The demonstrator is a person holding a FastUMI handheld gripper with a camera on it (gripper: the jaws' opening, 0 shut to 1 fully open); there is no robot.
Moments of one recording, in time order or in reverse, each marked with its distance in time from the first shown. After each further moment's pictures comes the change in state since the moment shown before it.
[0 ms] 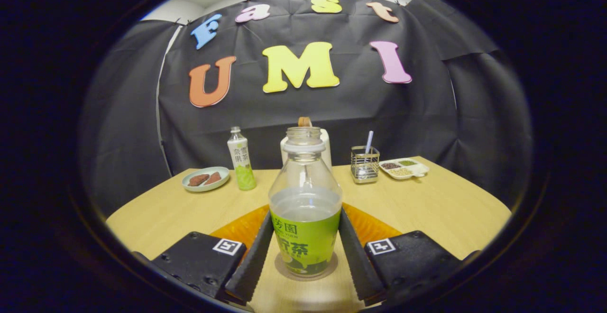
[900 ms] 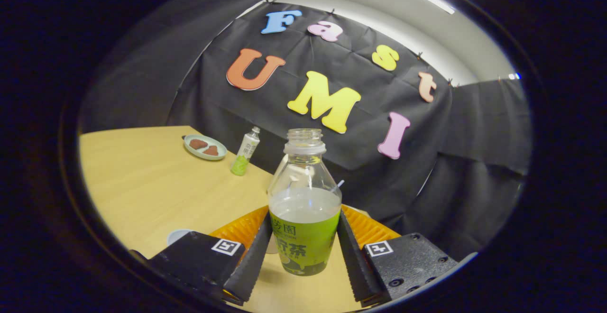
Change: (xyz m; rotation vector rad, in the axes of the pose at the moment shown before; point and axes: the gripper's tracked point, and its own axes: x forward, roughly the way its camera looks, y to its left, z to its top) arm -0.139 0.035 0.031 -0.407 -0.048 -0.140
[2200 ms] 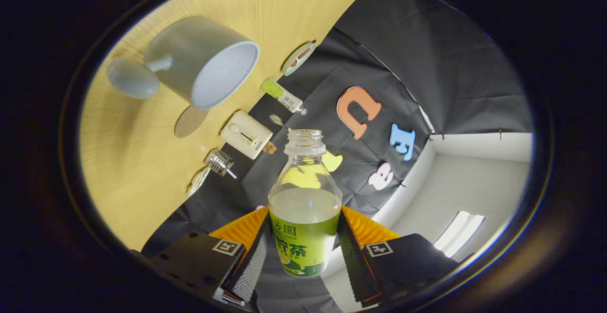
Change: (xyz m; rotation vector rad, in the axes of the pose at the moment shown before) arm -0.061 -0.016 0.023 -1.721 -0.187 -0.610
